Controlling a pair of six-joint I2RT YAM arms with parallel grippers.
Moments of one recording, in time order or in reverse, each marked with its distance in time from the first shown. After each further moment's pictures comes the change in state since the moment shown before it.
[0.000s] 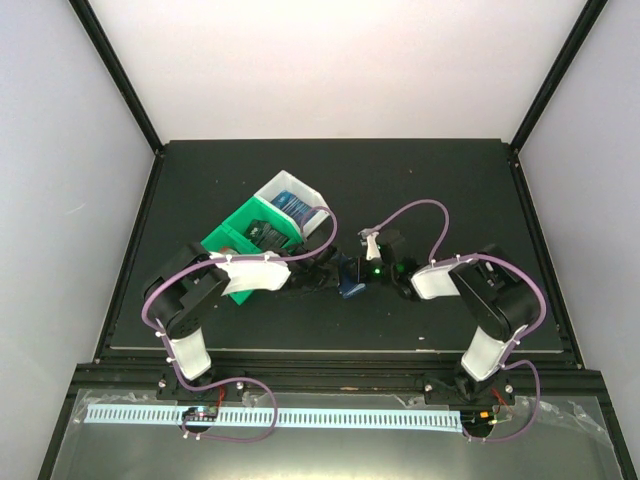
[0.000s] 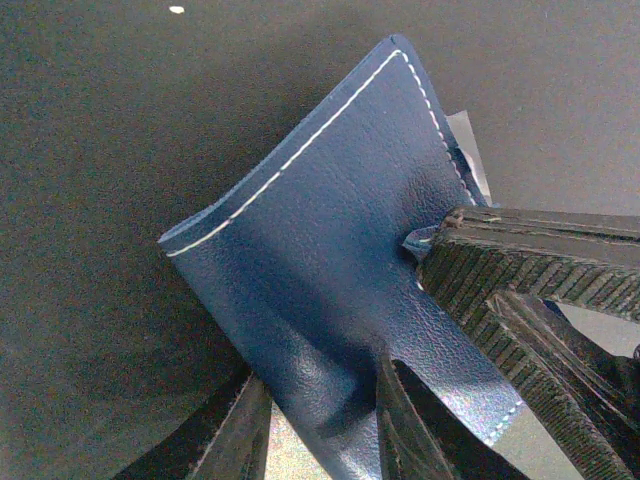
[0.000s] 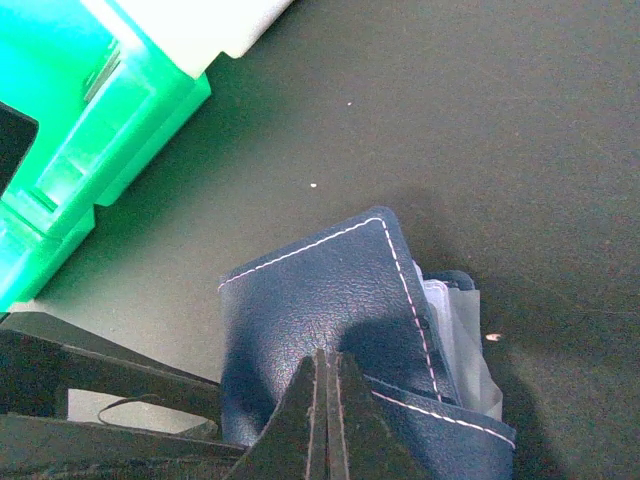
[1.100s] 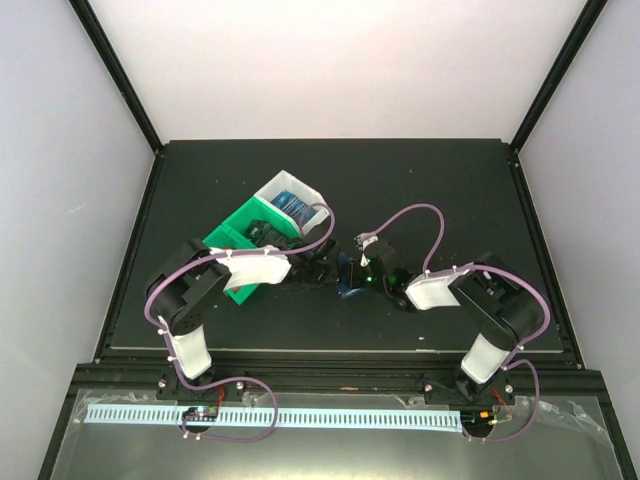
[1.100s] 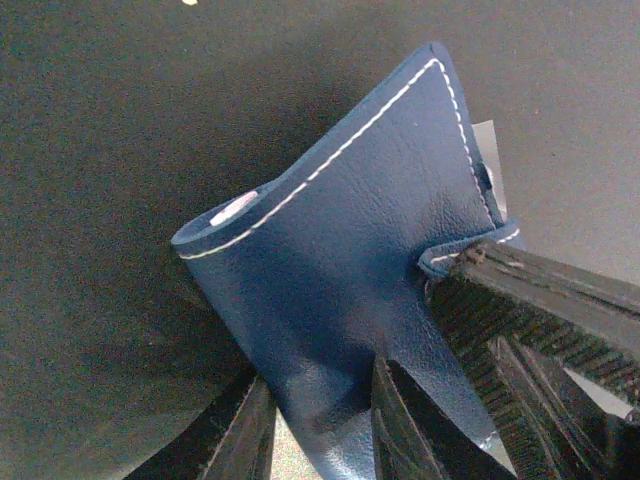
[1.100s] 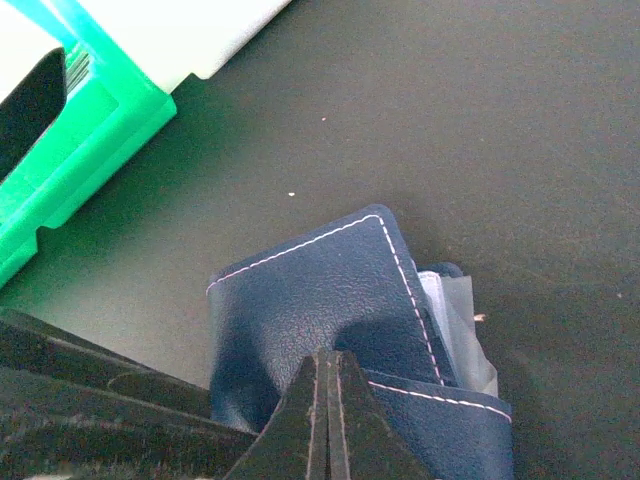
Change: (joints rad) left arm 0.033 0.023 0.045 -0.057 0.069 -0.010; right arm 0.120 -0.041 -0.037 0.032 0.264 0.045
